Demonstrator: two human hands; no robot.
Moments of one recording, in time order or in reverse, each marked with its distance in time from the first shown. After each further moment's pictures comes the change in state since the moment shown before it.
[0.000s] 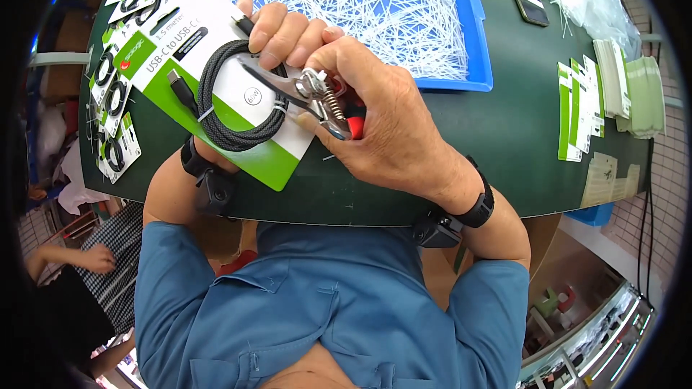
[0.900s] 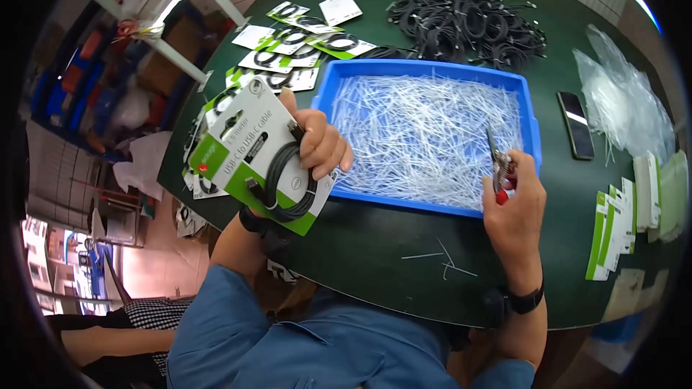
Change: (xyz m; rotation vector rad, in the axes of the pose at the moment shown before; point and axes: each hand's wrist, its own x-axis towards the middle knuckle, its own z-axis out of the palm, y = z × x) left_hand -0.036 0.123 0.035 0.621 -0.179 0.052; right_hand -0.004 0.026 -0.056 -0.469 0.383 0.066
